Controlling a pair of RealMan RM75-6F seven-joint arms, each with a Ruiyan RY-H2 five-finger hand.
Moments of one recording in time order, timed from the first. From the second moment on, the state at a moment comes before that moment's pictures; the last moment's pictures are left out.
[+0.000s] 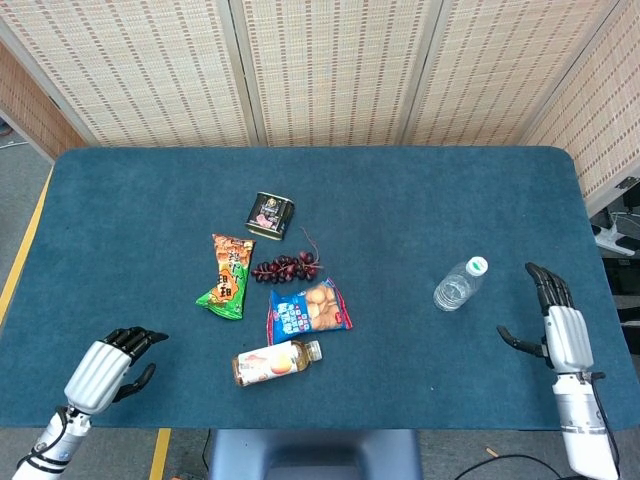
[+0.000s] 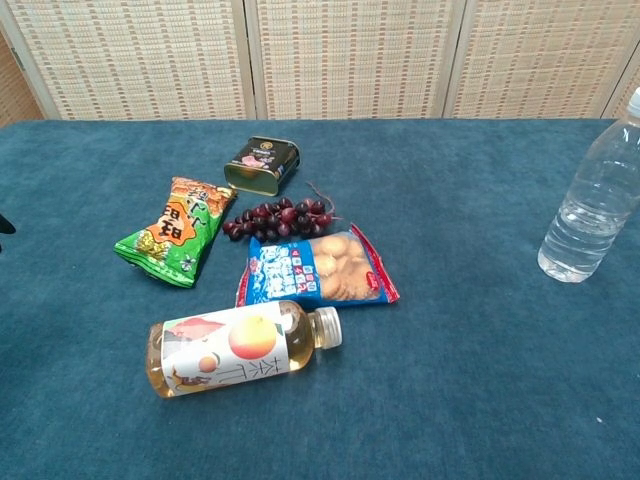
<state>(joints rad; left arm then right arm) -0.23 -1.36 0.08 -1.31 1.79 1.55 -0.08 0.15 -1.36 0.14 -1.42 -1.42 1.42 0.33</state>
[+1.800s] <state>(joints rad) -0.23 -1.36 0.09 -1.31 1.79 1.55 -0.08 0.41 -1.50 0.21 -1.16 -1.38 1.09 0.88</state>
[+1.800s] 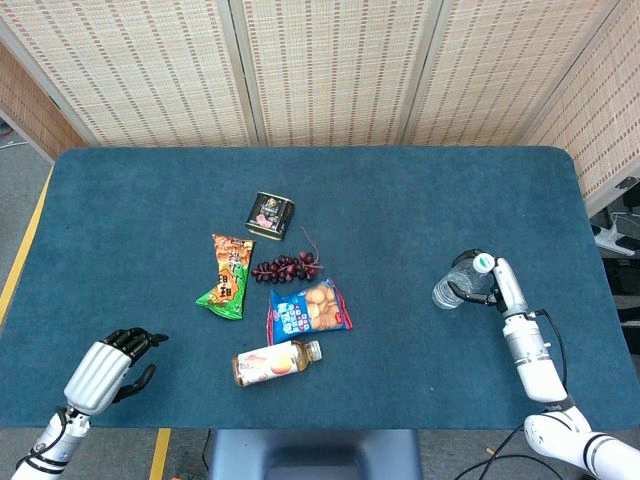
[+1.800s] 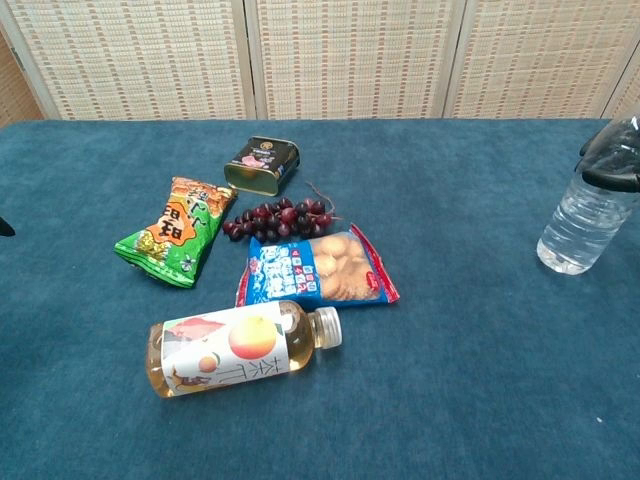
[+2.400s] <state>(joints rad) -0.23 -1.35 0.09 -1.31 1.79 1.54 -0.08 0.37 -1.38 0.19 -1.31 -1.42 1.25 0.24</state>
